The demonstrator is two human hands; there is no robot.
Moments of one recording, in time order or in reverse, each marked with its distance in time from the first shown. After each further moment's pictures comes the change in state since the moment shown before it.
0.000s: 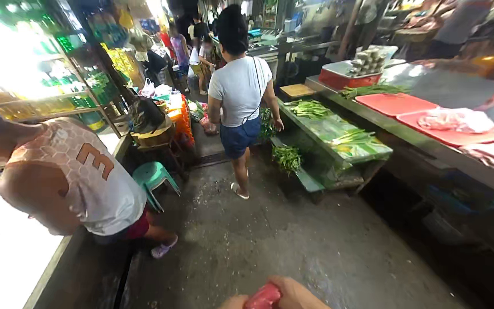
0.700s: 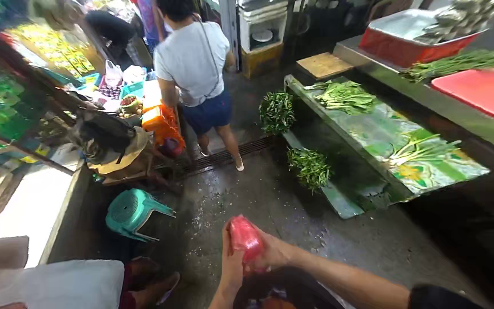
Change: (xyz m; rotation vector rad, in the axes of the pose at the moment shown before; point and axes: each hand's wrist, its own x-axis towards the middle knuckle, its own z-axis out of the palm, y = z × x) left_hand 0.339 0.074 -0.452 -1.166 0.751 0.515; right_hand 0.375 -0.059 -0.439 0.597 0.048 -0.457
